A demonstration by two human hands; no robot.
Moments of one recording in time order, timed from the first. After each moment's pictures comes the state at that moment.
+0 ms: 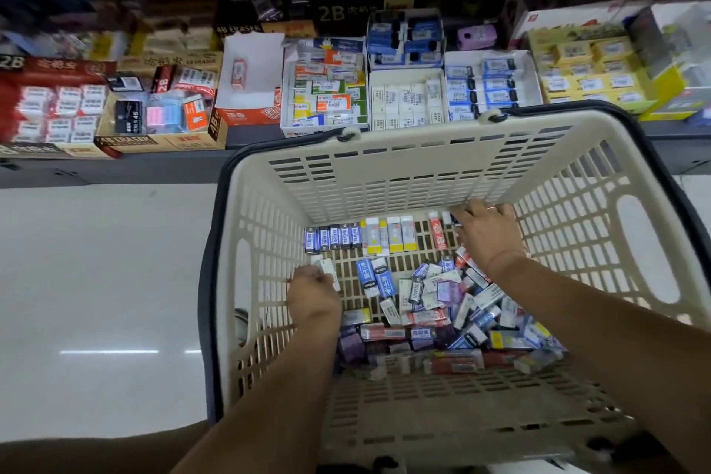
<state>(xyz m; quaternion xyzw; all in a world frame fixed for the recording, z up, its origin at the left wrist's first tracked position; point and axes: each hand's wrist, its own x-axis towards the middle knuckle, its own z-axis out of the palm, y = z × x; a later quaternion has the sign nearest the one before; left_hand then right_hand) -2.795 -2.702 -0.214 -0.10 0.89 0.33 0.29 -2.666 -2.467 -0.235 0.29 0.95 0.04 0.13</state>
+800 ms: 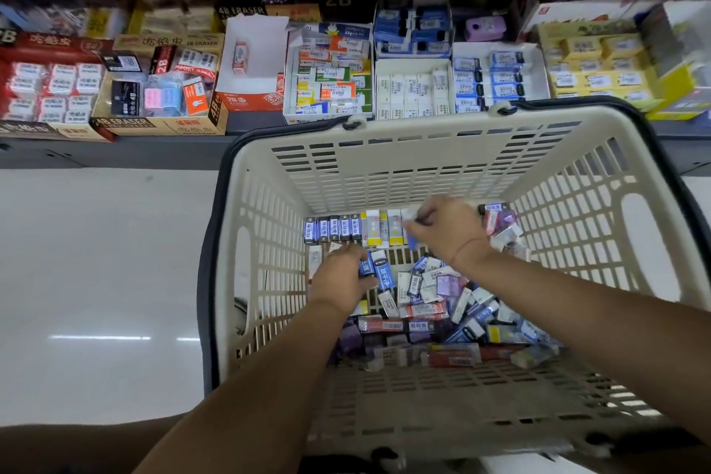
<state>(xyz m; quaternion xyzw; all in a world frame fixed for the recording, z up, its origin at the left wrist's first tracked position) -2.797 -2.688 -0.217 0.33 0.87 0.13 0.34 -2.710 -2.522 -0.177 0.43 0.82 -0.37 0.04</state>
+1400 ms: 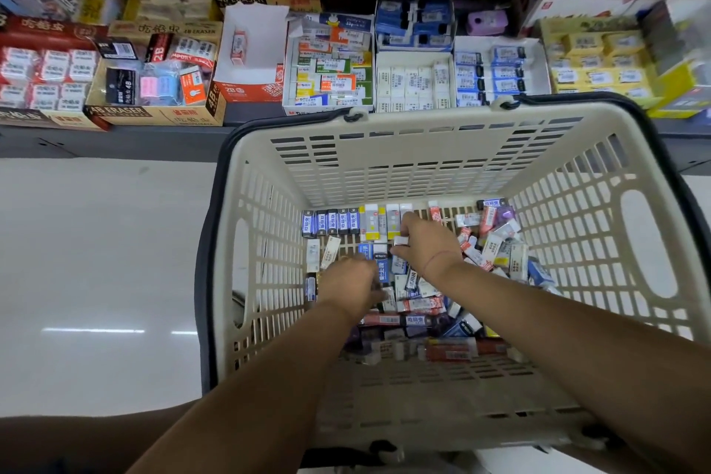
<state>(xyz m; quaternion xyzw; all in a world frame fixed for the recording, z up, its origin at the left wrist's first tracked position) -2.780 -2.686 -0.216 0.45 0.83 0.01 0.32 -2.714 -2.544 -0.206 0.34 0.88 -0.25 0.21</state>
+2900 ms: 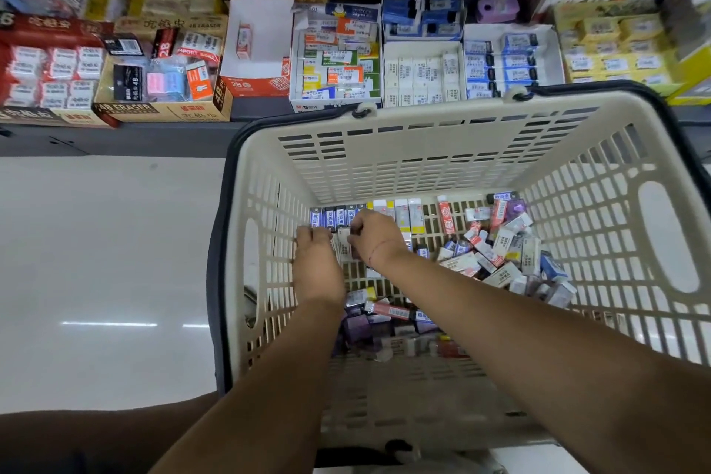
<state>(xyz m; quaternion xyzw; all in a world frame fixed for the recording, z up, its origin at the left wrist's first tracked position) -2.800 -2.706 -0.203 0.16 0.95 0.18 0.22 -2.775 -2.601 -0.211 0.40 0.78 -0.45 0.17</state>
